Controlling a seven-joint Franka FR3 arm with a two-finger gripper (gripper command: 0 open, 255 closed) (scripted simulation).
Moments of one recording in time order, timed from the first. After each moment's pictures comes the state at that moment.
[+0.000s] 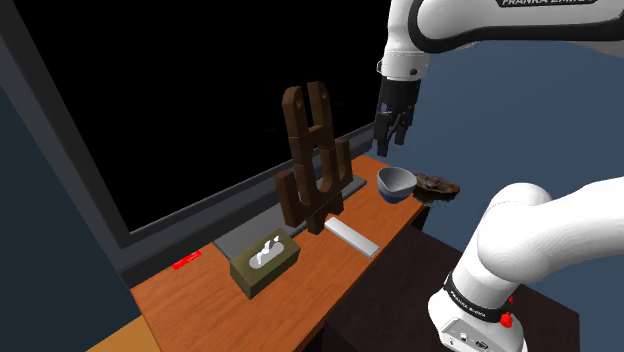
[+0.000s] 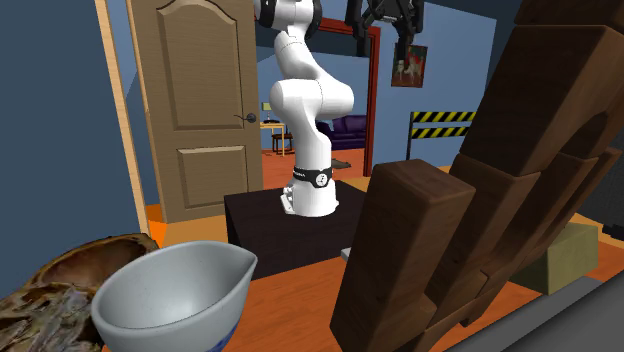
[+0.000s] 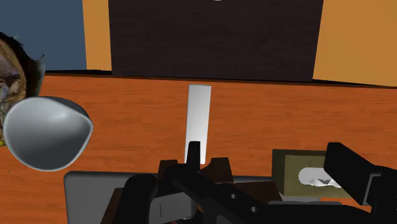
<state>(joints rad) 0.02 -0.81 -0.01 -2.45 0.01 1.56 -0.02</state>
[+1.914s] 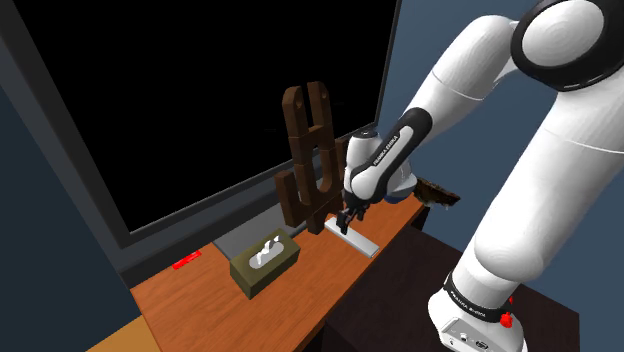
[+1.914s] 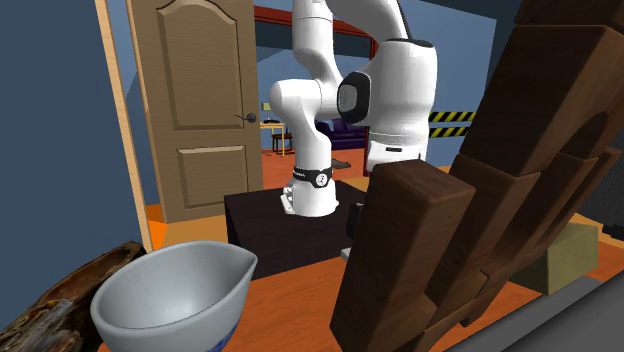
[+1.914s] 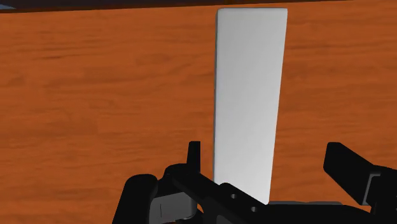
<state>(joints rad) -0.03 -0.03 -0.05 -2.80 -0.03 2.75 -0.02</state>
